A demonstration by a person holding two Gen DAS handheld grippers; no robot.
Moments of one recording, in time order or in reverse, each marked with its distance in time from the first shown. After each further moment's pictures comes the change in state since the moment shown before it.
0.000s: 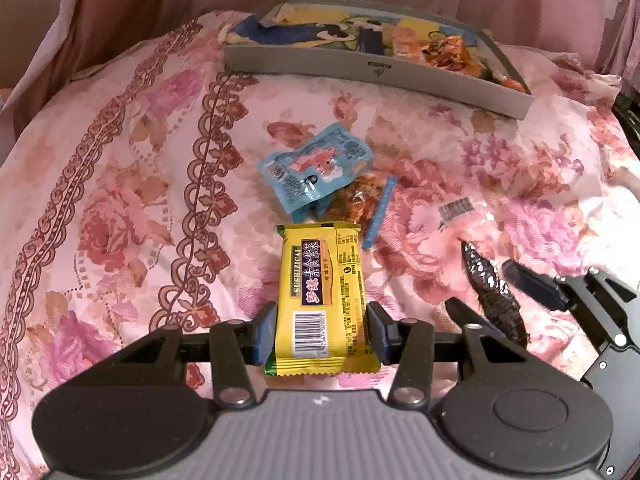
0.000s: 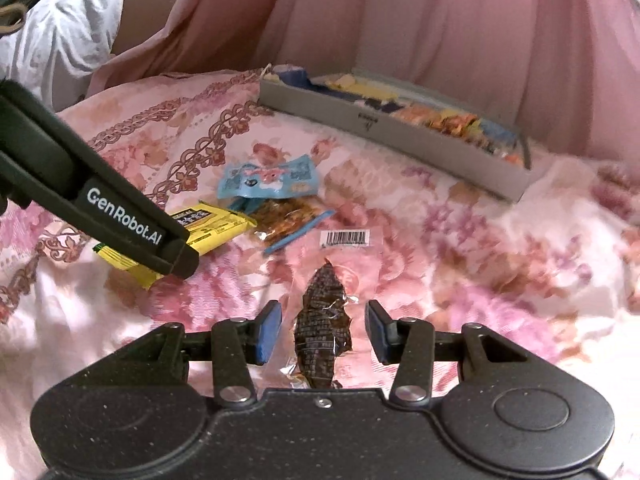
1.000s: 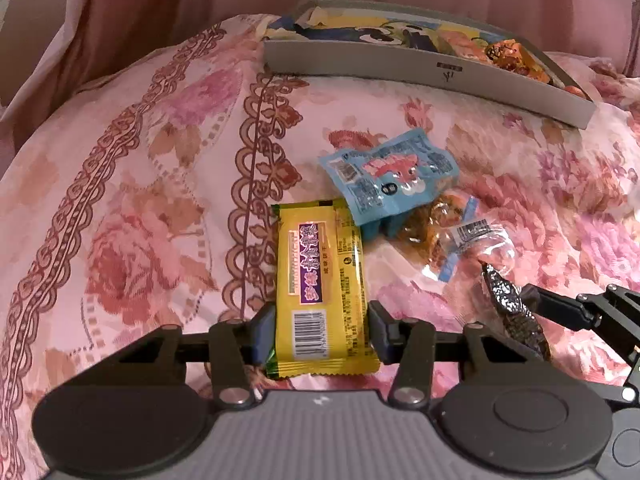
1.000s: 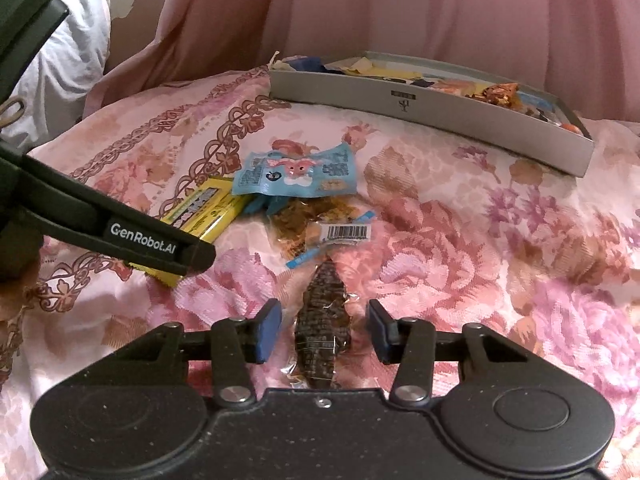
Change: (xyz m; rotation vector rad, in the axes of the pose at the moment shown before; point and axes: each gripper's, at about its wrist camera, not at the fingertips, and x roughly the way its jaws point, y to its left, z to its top) left arm 0.051 0.050 0.007 0.016 -0.062 0.049; right arm 0.055 0.017 0.007 0.142 0.037 0.114
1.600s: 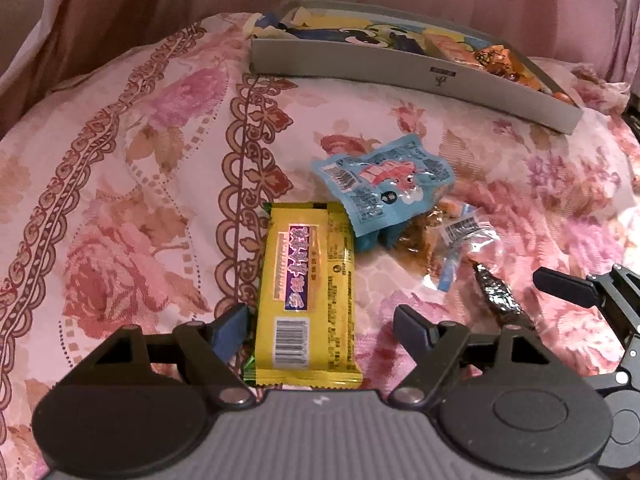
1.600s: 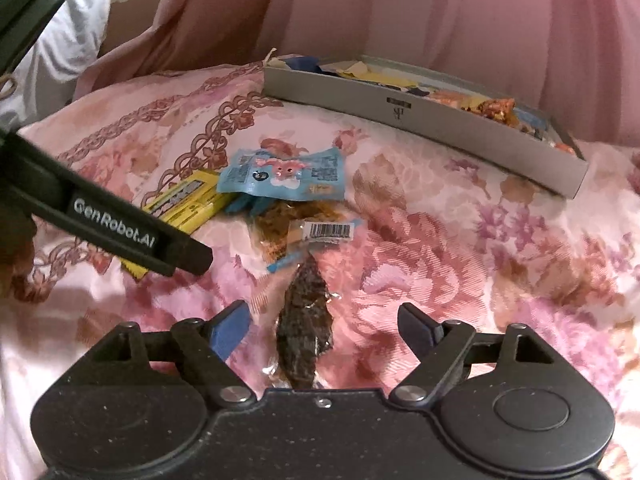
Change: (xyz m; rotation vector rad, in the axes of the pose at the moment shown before) left arm 0.012 0.016 0.007 0.022 -0.017 -0.092; right arm 0.012 0.002 0.004 -0.049 -0.015 -0.055
